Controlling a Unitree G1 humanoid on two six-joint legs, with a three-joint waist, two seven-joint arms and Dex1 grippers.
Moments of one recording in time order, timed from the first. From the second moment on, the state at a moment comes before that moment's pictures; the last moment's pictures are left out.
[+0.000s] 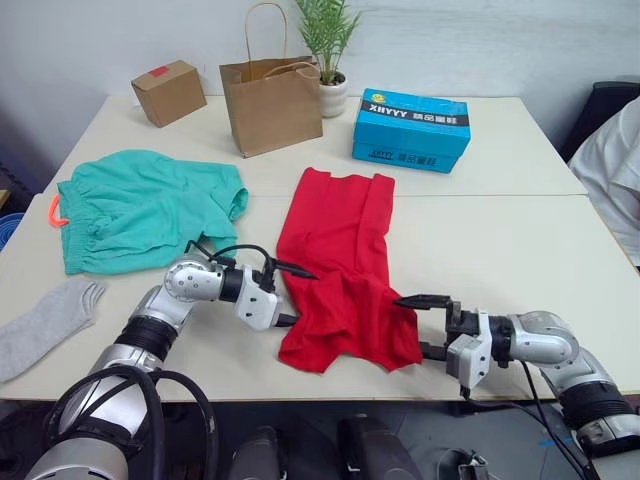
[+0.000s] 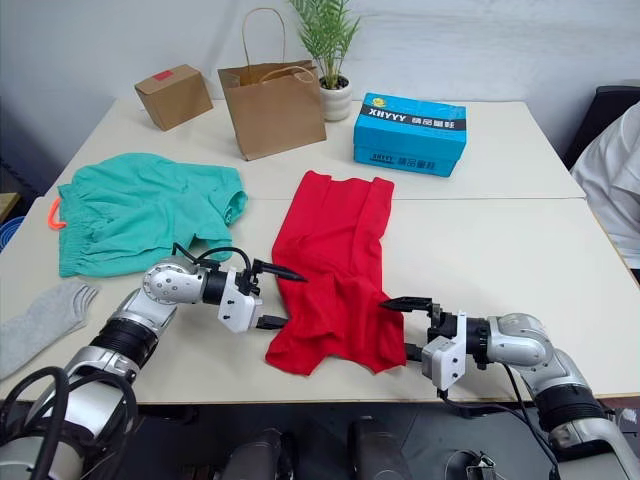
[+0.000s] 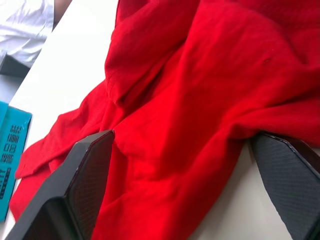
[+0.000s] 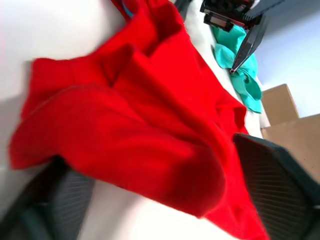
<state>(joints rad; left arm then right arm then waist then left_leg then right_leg) -0.68 0.57 -0.36 0.65 0.04 -0.96 -1.09 -0.32 -0.73 0.20 0.50 -0.11 -1.22 0.86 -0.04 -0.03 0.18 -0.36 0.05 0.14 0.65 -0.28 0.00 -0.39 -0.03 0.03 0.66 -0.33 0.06</state>
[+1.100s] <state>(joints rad) -0.19 0.95 -0.28 0.03 -0.35 -0.52 -1.35 0.13 -1.05 0.14 -0.06 0.13 -0.90 0.89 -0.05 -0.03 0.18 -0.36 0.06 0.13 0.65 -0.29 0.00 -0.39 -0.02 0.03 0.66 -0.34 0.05</state>
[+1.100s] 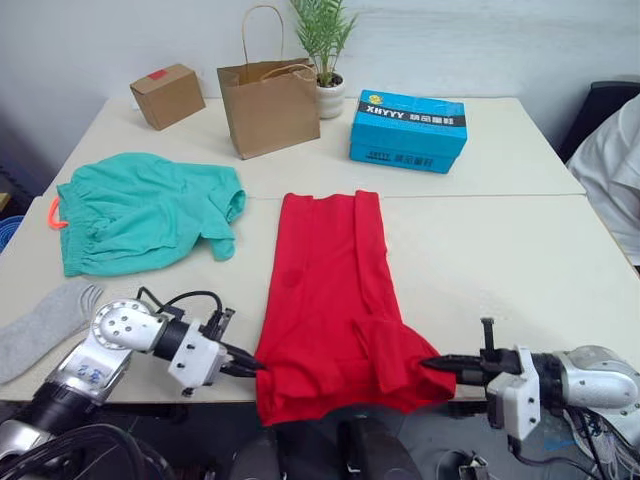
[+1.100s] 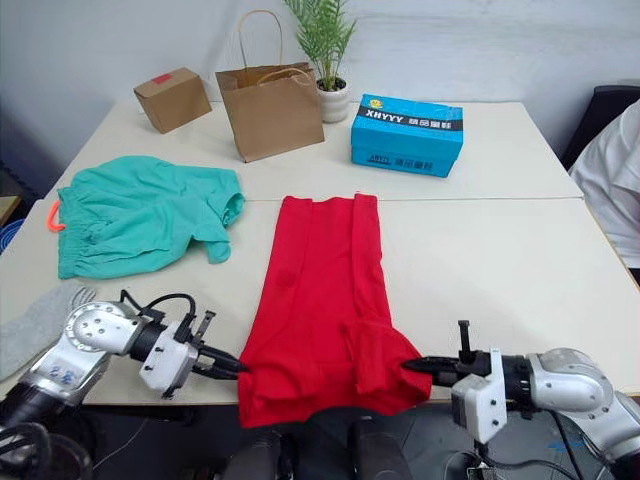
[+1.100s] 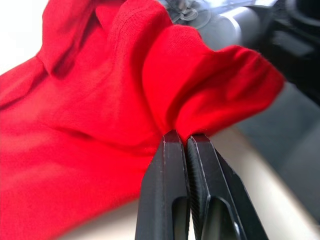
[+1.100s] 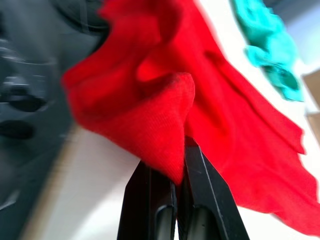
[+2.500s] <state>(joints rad) -0.93 0.51 0.12 0.76 -0.60 0.72 -0.75 -1.00 -0.53 0.17 0.92 0.25 -0.02 1.07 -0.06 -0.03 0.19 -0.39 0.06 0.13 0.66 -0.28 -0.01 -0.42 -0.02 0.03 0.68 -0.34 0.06</state>
